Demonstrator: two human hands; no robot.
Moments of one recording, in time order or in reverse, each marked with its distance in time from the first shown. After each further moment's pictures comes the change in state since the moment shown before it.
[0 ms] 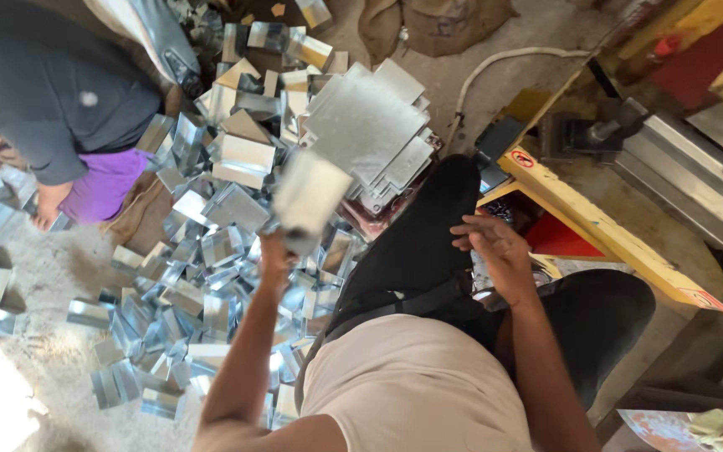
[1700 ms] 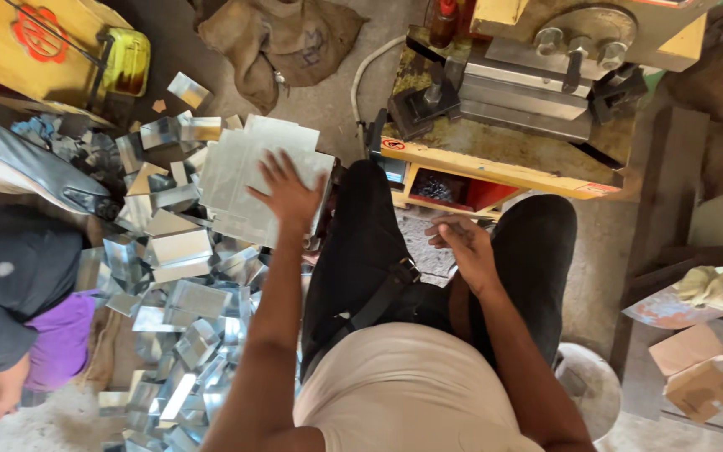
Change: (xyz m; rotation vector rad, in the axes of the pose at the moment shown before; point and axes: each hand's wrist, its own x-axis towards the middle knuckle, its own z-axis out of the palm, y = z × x) left_hand -0.069 0.077 0.297 1.487 -0.196 0.993; right_hand -0.073 0.049 -0.065 0.027 0.494 0.016
